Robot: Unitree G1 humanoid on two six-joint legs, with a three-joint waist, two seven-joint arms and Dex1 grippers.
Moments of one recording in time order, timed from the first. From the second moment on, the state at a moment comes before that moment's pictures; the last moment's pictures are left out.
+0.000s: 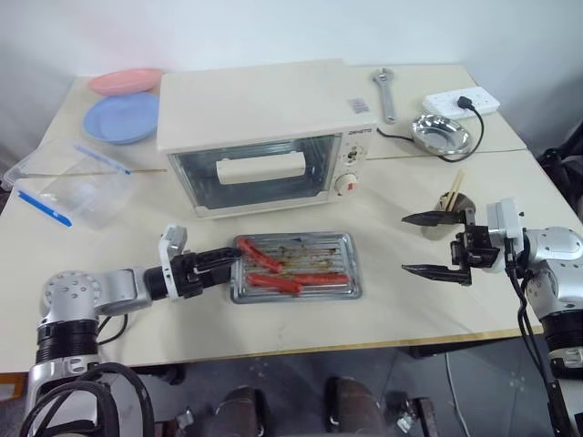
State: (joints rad) left arm -0.44 0.66 0.31 0.31 -1.33 1.50 -0.37; right arm -0.51 -0.82 -0.02 0.43 0.63 -0.17 1.56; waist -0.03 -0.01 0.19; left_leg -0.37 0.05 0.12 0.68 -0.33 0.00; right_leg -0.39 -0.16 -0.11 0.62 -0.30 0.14
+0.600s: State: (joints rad) left arm -0.20 0.92 0.26 0.15 -0.68 0.38 -1.17; right arm -0.64 -0.79 0.14 0.59 0.56 -0.25 1.56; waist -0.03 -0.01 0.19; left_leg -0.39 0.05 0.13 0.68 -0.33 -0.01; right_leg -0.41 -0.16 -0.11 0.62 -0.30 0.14
